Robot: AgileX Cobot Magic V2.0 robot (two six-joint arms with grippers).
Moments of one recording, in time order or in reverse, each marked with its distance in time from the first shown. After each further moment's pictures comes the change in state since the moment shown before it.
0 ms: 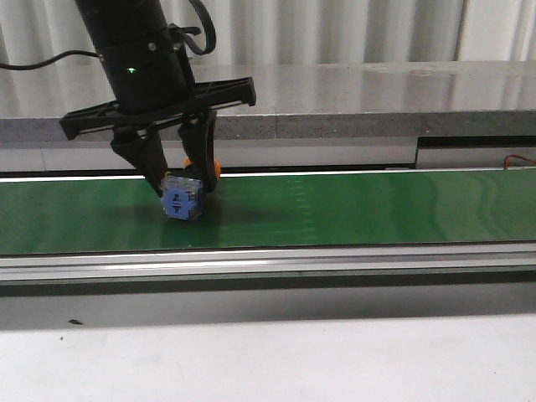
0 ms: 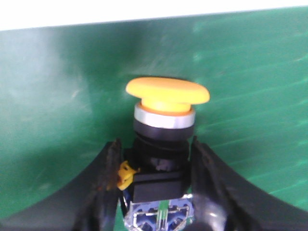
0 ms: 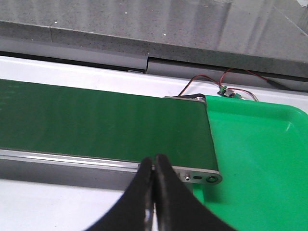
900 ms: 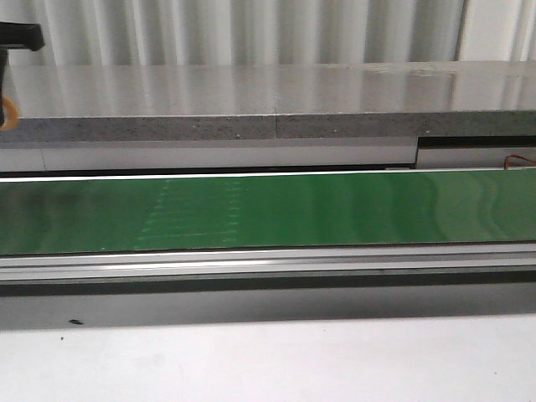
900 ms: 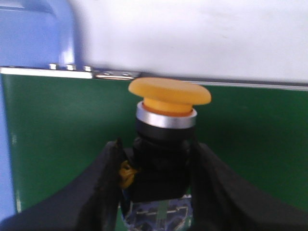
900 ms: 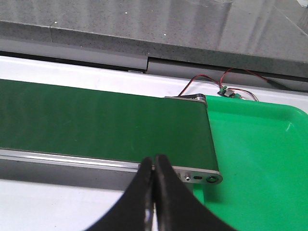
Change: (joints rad) left arm 0.459 -0.111 -0.038 0.170 0.203 0.237; right arm 0.000 0.000 0.000 0.000 0.000 0.000
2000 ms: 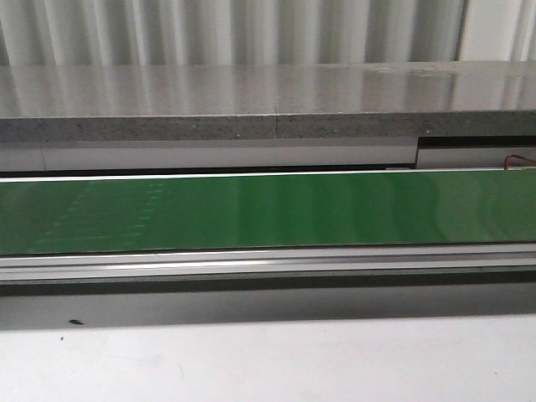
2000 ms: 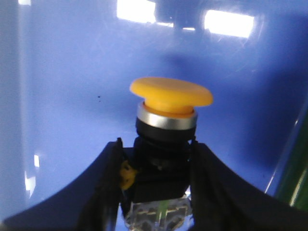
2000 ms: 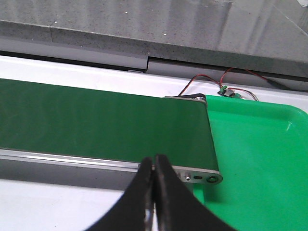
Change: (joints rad) left arm 0.446 0.219 0.000 0.095 -0.017 0.338; right arm 0.000 0.000 0.000 0.000 0.000 0.000
